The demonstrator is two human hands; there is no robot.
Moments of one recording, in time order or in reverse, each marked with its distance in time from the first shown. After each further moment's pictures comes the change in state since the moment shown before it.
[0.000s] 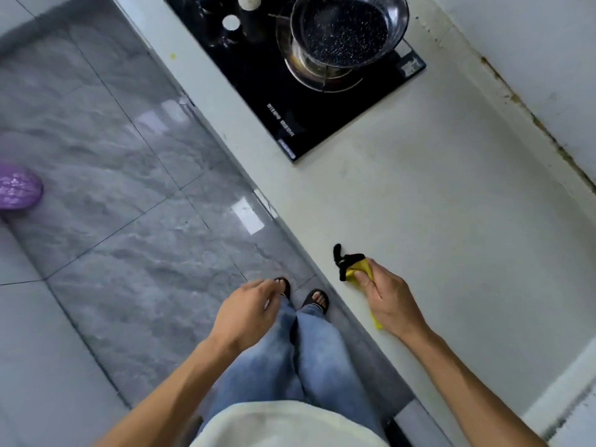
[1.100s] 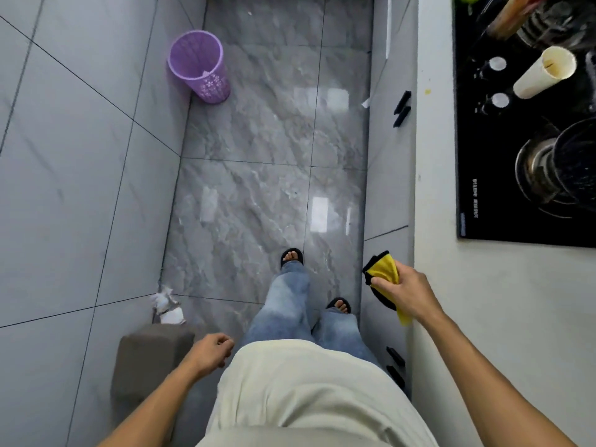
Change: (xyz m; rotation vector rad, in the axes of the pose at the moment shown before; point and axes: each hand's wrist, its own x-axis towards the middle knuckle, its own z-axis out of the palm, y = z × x) left_hand -0.208 -0.166 0.100 -0.814 -0.009 -1.056; right_hand 0.133 -0.155 0.086 -0.381 -0.509 -0.105
